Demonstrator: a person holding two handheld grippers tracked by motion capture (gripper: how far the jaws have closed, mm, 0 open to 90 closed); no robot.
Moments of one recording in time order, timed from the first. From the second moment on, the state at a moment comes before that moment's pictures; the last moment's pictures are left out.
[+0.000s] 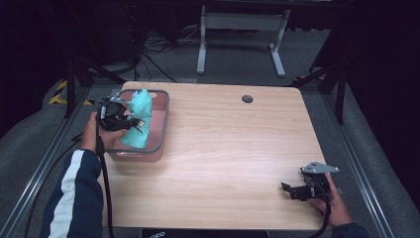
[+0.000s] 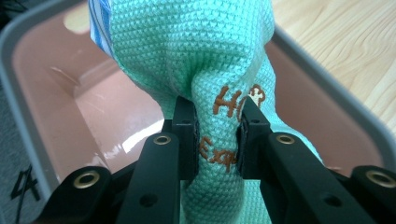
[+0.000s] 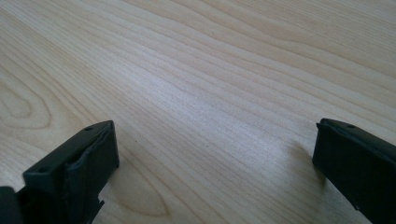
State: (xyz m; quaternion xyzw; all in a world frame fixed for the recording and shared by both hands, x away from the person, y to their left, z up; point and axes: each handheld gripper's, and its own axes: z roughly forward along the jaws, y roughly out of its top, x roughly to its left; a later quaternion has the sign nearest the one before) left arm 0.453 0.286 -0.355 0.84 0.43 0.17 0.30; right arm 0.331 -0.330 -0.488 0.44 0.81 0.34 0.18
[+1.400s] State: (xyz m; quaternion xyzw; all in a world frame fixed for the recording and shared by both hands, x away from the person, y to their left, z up) left arm 0.398 0.208 -0.297 0.86 0.28 0.18 0.38; right arm 0.331 -0.330 -0.488 0.44 0.81 0.34 0.18
